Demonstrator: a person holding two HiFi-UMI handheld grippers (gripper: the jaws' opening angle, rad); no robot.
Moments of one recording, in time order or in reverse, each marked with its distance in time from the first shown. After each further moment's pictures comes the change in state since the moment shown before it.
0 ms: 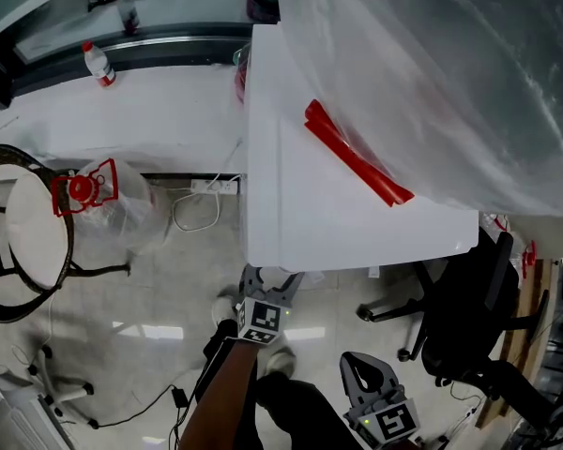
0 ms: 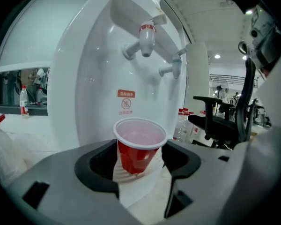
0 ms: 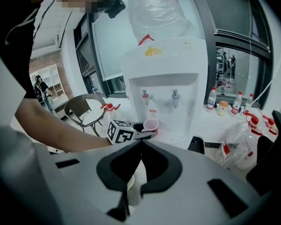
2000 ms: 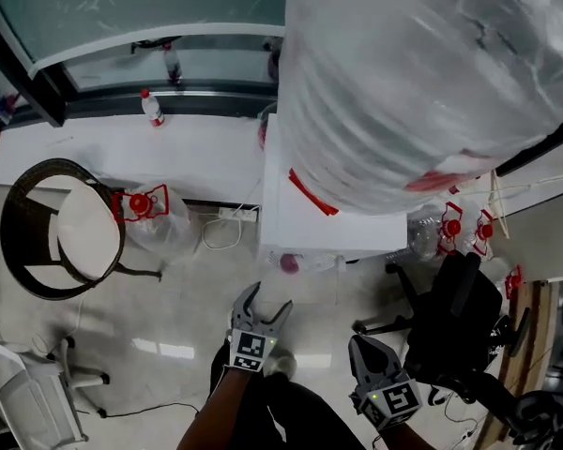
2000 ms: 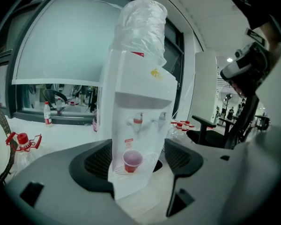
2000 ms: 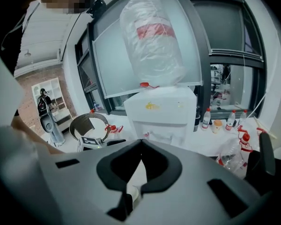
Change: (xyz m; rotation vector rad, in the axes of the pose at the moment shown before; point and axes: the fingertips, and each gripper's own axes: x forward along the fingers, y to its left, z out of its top) left arm -0.157 -0.027 0.120 -0.096 0.008 0.110; right arm -0.112 0.003 0.123 0.036 -0.128 0.002
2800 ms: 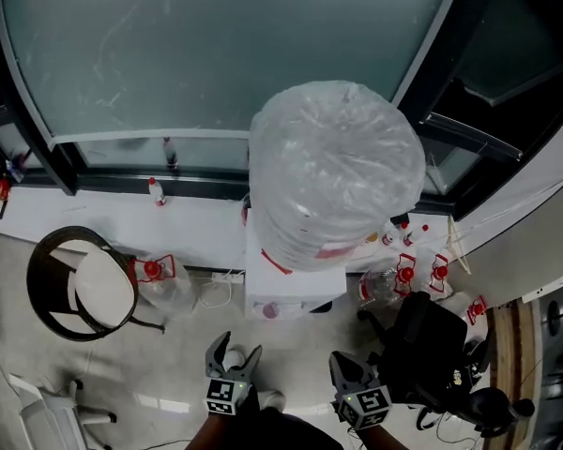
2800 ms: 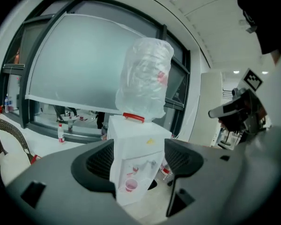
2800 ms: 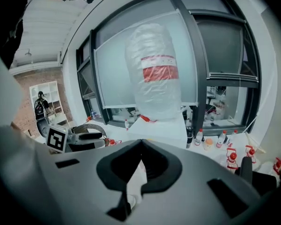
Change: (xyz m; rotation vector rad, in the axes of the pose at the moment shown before) left arm -0.156 -0.014 0.197 -0.086 -0.117 0.065; right arm -0.097 0.023 0.130 -0.025 -0.076 -0.058
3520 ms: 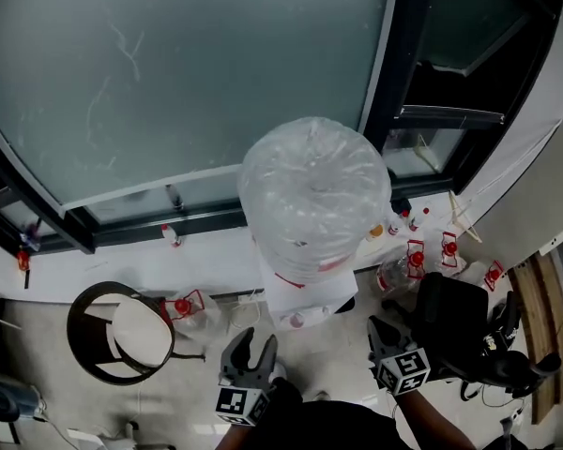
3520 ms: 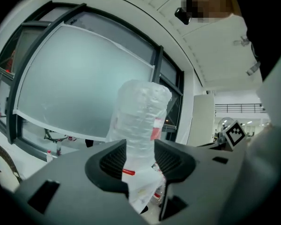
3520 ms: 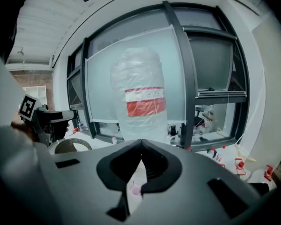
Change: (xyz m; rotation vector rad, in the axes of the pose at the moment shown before) left arm -0.036 -0.012 0.217 -0.029 -0.175 -0.120; right arm -0.016 -0.045 0.117 0.010 -0.151 -0.142
